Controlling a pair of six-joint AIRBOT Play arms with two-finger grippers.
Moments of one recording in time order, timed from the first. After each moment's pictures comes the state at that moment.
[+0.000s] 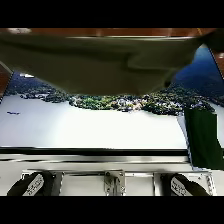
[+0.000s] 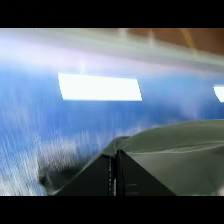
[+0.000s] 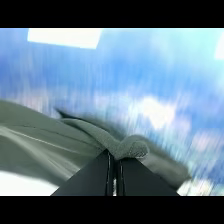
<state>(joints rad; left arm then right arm) 0.37 -0.89 1.72 0.78 -1.17 -1.27 -0.27 -1.11 1.82 -0.90 1.23 1.17</state>
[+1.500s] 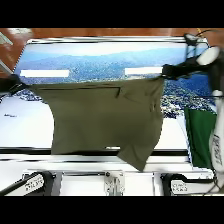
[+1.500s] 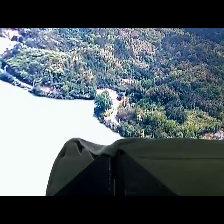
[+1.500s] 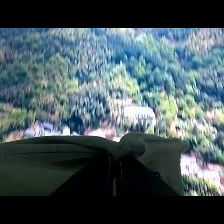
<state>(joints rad) 0.36 -1.21 1.29 1.01 -1.11 -1.37 -0.01 -1.55 1.61 -1.29 1.05 1.46</state>
